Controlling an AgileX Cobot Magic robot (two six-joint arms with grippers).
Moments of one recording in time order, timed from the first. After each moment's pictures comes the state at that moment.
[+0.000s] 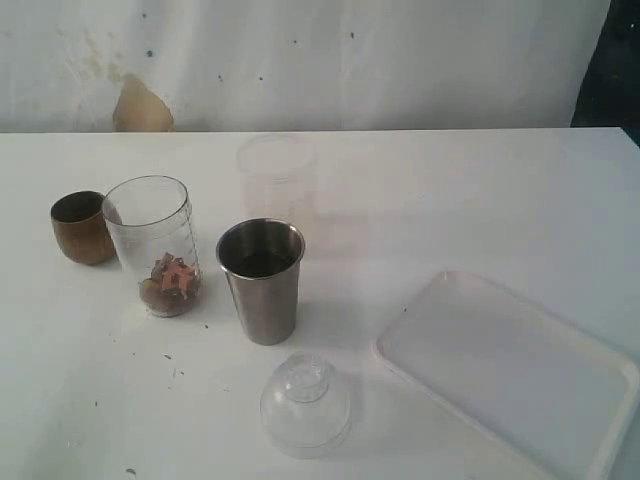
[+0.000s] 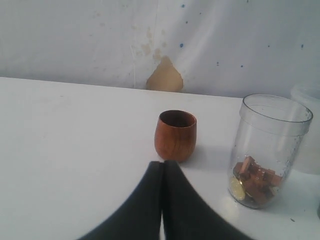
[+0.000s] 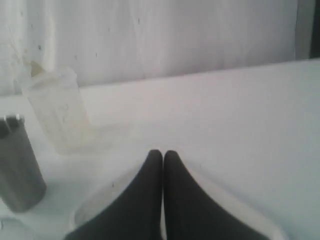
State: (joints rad) left arm -0.02 0.00 -0.01 -0.01 0.22 -0.09; right arm 0.06 0.01 0.00 0.18 0.19 0.03
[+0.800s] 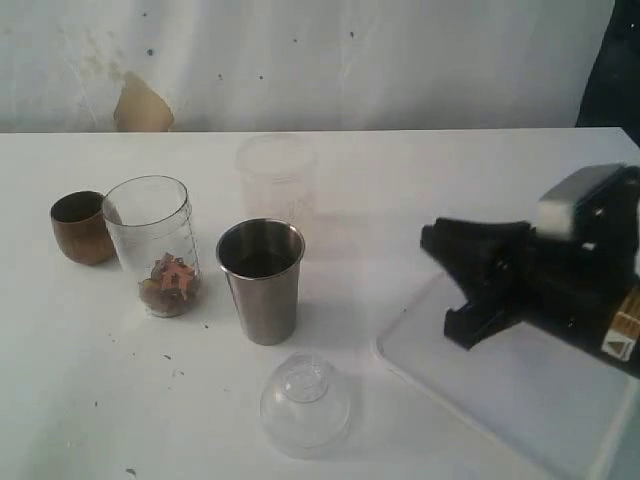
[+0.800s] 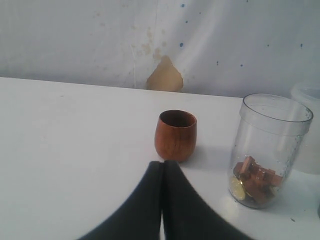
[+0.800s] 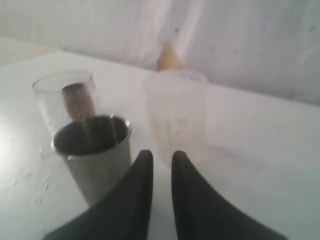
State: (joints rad) left arm -0.02 0.00 -0.01 -0.01 0.22 -0.09; right arm 0.06 1.40 -0.32 -0.72 -0.99 0.47
